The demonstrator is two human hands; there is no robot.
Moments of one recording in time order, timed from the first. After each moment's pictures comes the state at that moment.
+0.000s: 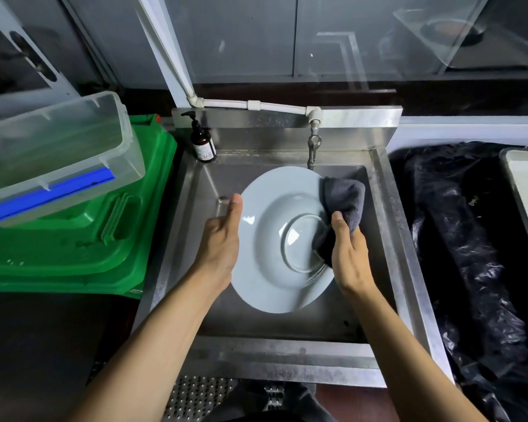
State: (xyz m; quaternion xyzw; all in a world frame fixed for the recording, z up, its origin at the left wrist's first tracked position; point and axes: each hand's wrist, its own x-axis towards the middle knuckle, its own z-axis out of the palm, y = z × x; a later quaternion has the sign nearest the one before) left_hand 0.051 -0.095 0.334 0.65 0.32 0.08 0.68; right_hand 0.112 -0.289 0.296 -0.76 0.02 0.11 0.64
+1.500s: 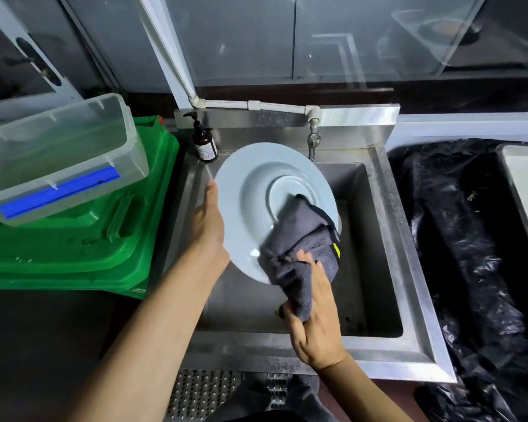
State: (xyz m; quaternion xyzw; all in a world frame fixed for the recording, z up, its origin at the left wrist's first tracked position) left_hand 0.062 -0.083 0.357 0.53 0.45 0.15 0.70; right_hand 0.004 -0.284 0.236 -0.82 -0.32 -0.08 0.46
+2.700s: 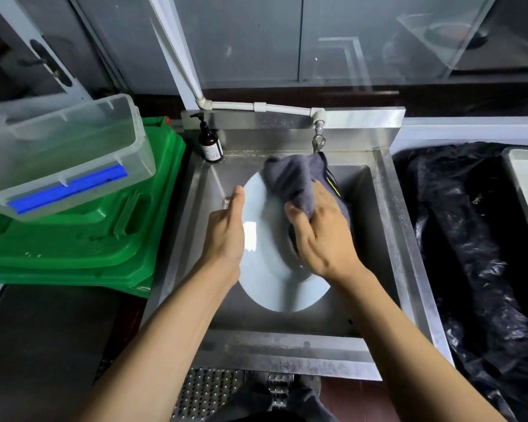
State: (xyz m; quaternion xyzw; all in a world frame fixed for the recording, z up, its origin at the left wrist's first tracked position) left_hand 0.042 -0.107 0.358 0.63 0.38 0.13 0.67; right_hand 0.098 -0.253 0.352 -0.84 -0.29 -0.03 0.46
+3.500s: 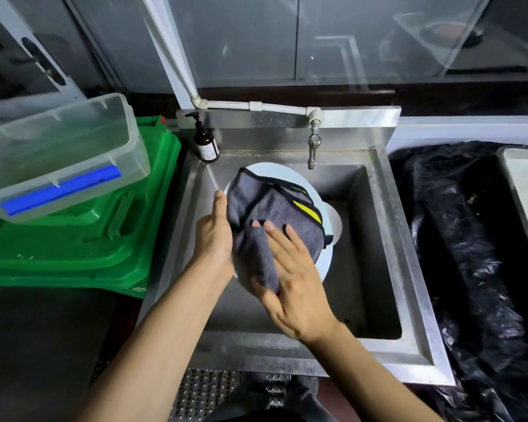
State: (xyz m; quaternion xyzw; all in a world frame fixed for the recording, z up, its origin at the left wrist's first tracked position) left_hand 0.049 -0.098 0.357 0.59 0.49 0.12 0.64; right_hand 0.041 -0.256 0.296 -0.78 -0.47 -0.11 0.40
